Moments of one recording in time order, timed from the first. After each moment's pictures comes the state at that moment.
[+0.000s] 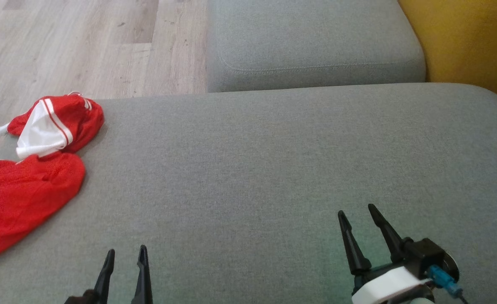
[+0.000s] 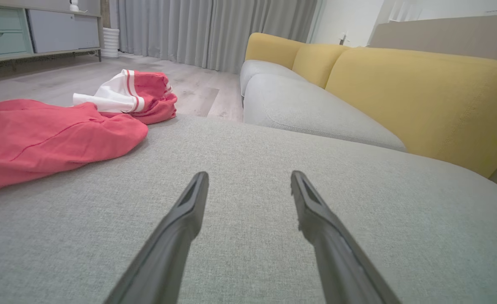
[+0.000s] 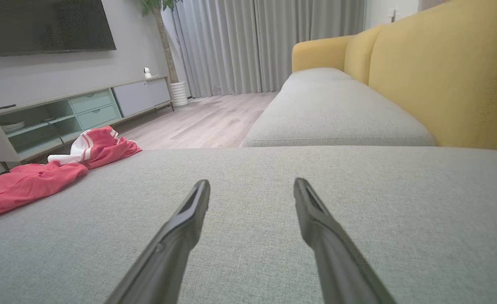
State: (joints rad) left arm 0.19 0.08 -0.13 0.19 -0.32 -0.06 -0.20; right arm 0.06 -0.04 0.22 0.27 0.15 0.13 -0.22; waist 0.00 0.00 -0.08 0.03
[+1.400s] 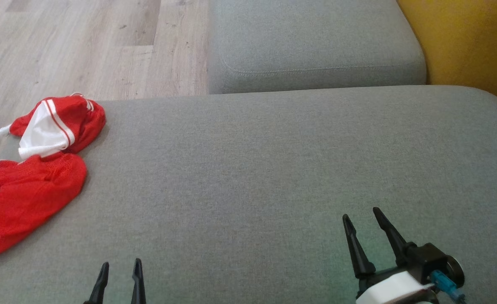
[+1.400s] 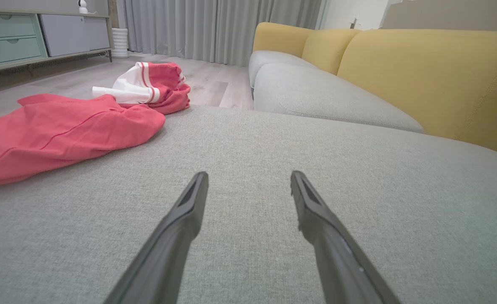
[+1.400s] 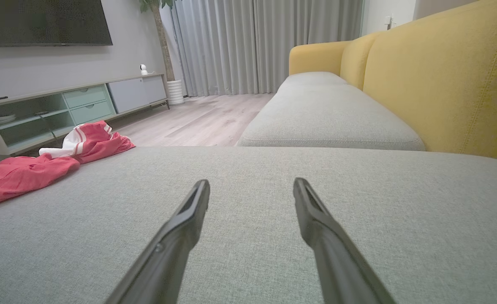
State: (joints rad) left arm 0.21 0.10 -0.12 0.24 -0.27 -0.04 -0.23; right arm 0.07 -0.04 0.19 0.28 0.10 0.13 -0.25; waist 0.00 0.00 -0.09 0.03
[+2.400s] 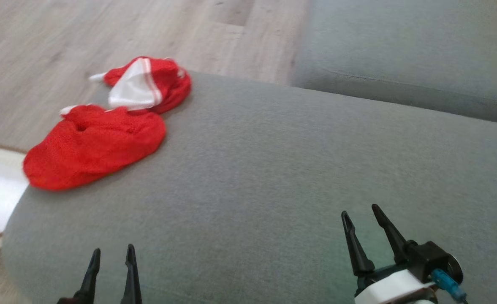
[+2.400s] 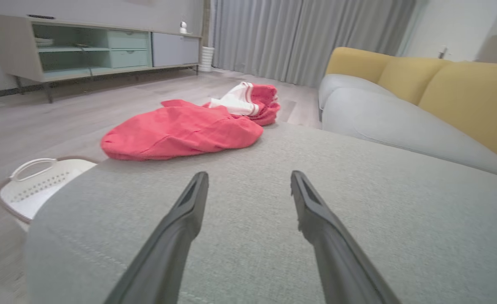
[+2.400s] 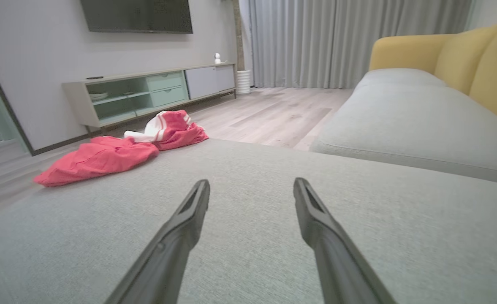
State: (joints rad) left arm 0.21 0.12 -0.13 0.15 -0.28 0.02 -0.20; right arm 0.07 -0.04 0.20 0.26 0.12 0.13 -0.25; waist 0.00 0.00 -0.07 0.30
